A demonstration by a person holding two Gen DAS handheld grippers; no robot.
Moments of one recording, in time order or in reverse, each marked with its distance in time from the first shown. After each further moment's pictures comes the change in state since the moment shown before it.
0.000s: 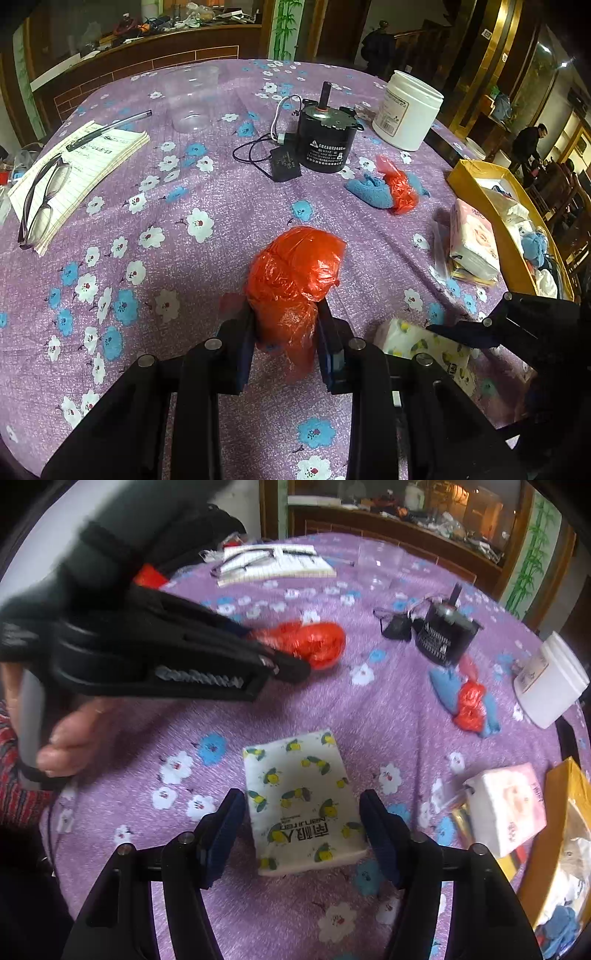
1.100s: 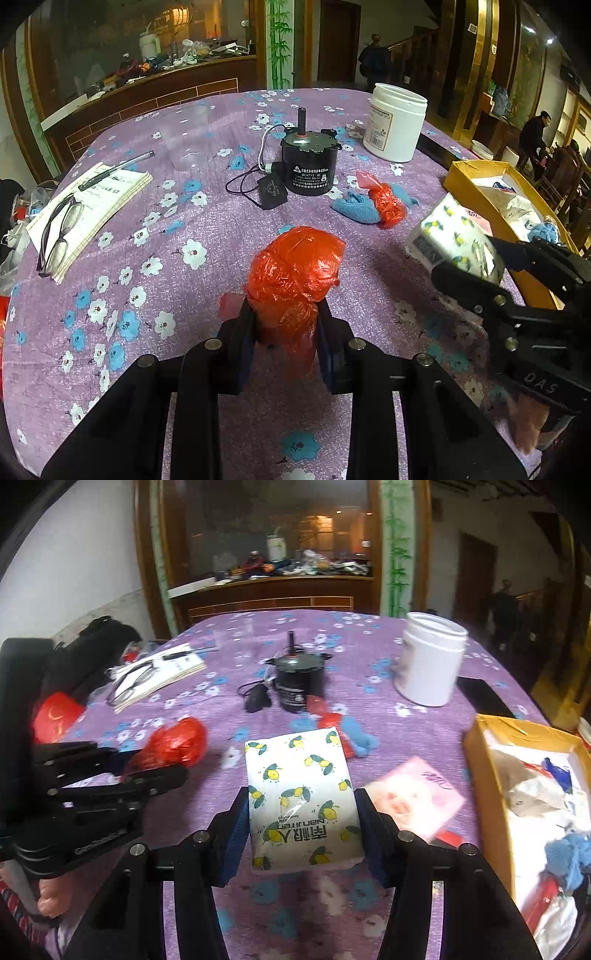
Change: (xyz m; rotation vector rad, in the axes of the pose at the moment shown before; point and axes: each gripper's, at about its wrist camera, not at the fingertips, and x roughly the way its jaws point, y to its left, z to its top) left arm -0.010 -0.030 -0.007 0.081 -0.121 0.092; right arm -0.035 -0.064 -0.010 0.416 -0.307 -0.216
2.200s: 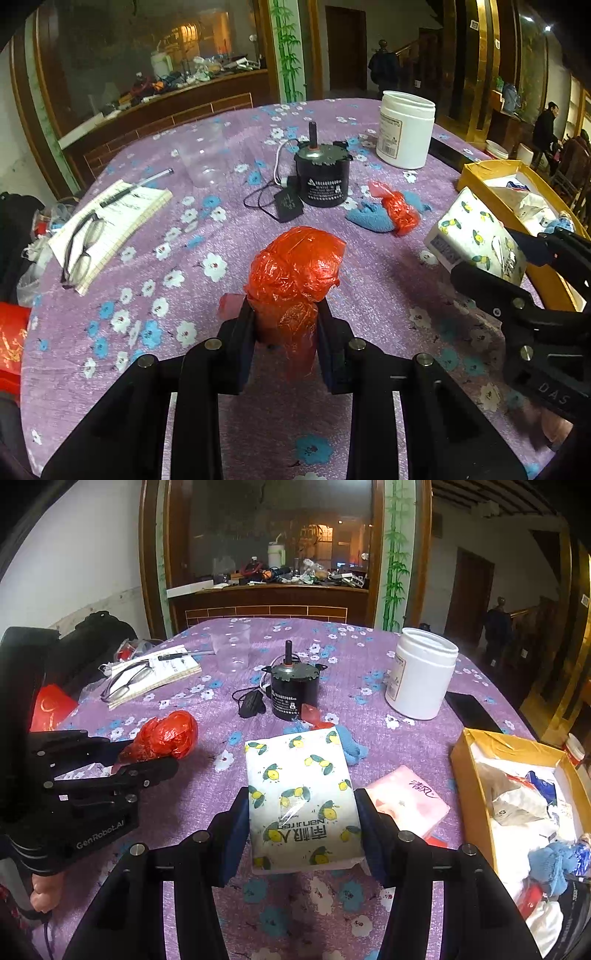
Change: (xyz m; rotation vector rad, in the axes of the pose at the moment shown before) left arm -0.008 -0.006 -0.001 0.034 -0.066 0.109; right arm -0.010 0.007 -0.002 -0.054 -0.040 -0.047
